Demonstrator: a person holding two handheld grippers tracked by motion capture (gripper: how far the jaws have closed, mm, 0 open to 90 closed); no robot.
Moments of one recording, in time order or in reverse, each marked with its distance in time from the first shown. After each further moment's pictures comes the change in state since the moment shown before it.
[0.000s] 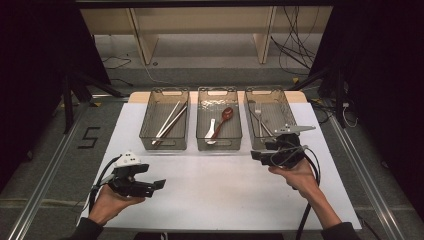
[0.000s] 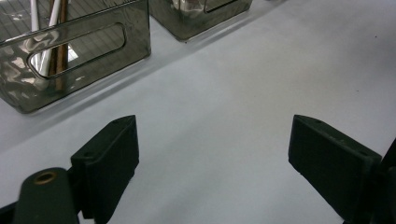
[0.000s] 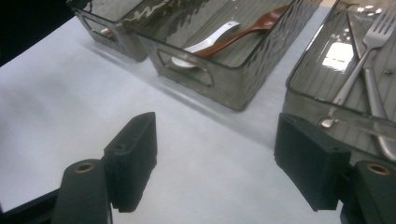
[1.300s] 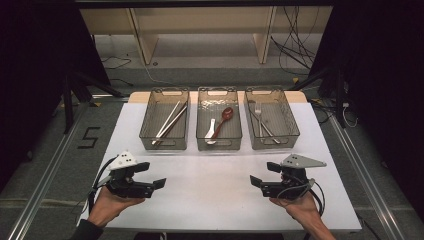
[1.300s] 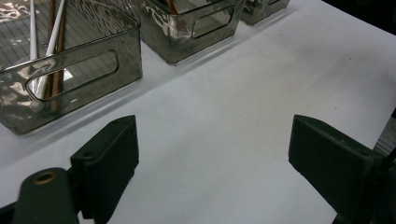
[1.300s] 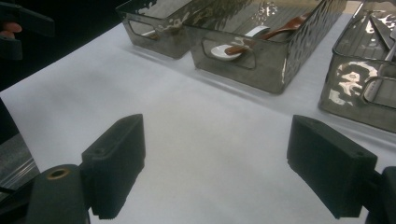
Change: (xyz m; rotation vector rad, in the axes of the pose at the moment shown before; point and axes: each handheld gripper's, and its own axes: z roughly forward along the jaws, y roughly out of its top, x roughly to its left) left arm -0.006 0.000 -0.010 -0.084 -0.029 0.008; right arm 0.038 -0.060 -0.024 -0.140 0.038 -0.018
